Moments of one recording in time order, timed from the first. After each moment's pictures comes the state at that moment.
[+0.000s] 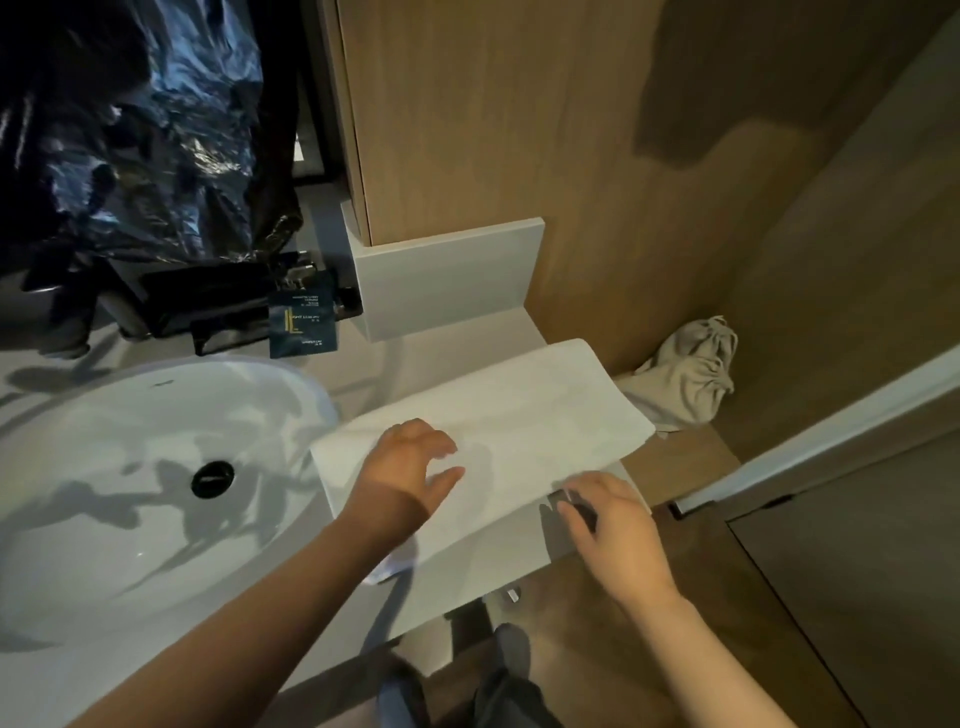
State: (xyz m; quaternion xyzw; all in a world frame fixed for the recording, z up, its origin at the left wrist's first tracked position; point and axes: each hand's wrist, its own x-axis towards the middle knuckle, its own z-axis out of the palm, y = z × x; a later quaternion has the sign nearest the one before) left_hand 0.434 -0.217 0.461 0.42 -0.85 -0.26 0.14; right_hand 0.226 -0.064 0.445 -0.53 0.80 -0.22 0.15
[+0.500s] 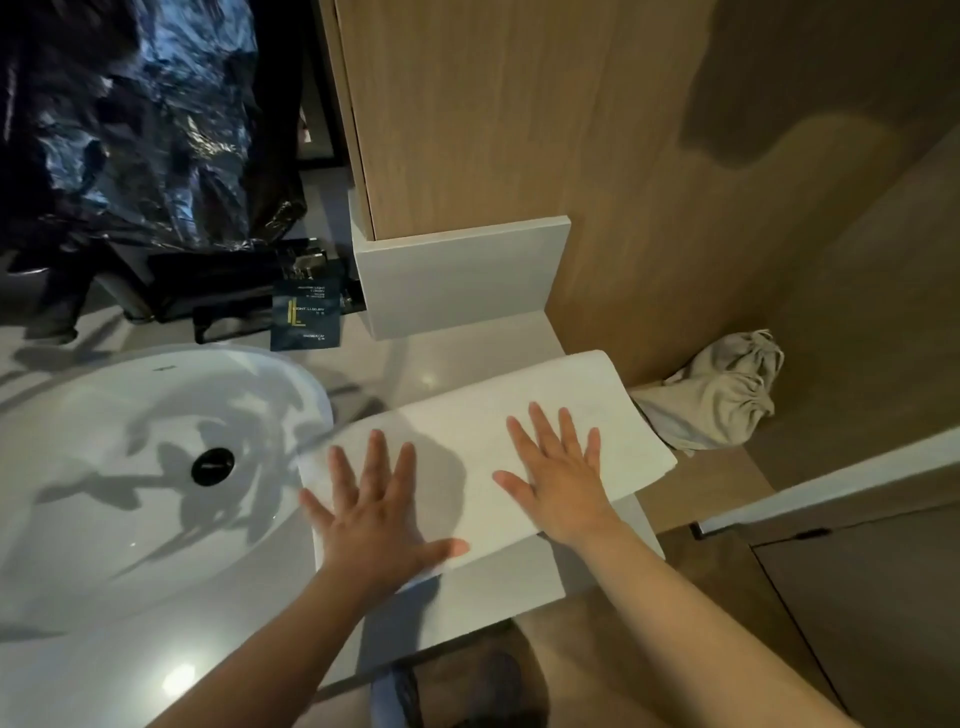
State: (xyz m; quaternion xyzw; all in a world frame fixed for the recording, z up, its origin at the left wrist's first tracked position) left_hand 0.441 -0.203 0.404 0.56 -0.80 -0.20 -0.11; right_hand 0.201 -0.170 0.396 -0.65 0.75 0.04 0.16
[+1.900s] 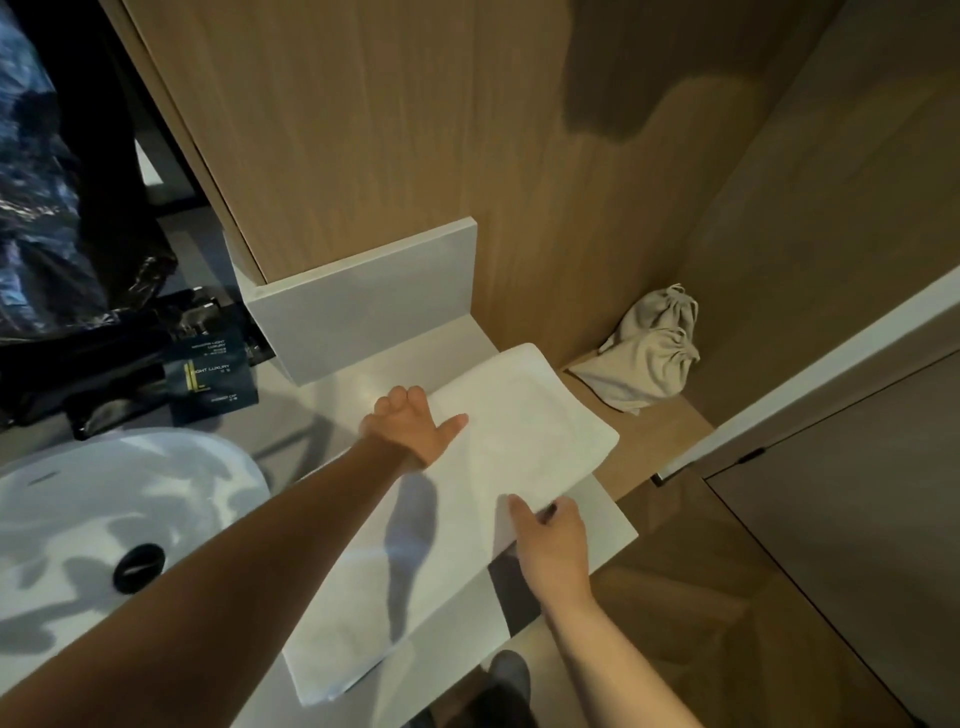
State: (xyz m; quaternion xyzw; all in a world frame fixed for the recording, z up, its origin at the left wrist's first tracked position) left_hand 0.314 -0.330 0.409 0.48 -0.85 -0.16 -0.14; right_hand 0.257 -0.135 0.439 -0.07 0.83 -0.42 0.35
